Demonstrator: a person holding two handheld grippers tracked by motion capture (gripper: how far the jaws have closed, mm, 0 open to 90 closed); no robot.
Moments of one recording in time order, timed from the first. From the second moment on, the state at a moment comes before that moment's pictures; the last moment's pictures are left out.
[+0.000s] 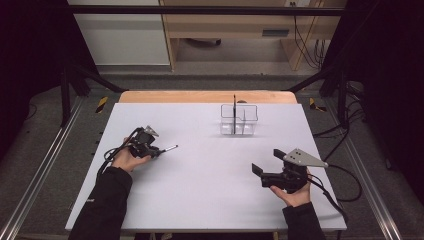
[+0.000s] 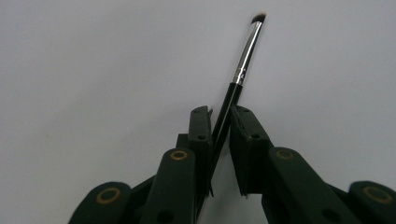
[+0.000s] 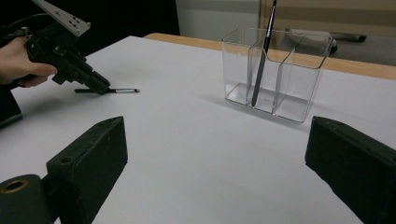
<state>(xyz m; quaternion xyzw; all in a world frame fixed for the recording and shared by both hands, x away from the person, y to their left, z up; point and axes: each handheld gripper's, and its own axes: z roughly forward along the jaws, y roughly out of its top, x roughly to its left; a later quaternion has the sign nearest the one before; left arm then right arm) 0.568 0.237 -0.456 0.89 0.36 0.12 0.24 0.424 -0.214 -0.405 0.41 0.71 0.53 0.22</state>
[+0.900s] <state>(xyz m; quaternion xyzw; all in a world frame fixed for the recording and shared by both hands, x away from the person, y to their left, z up) 0.568 0.241 -0.452 0.89 0.39 0.10 0.22 0.424 -0.214 -0.405 0.41 0.71 0.53 0.22</state>
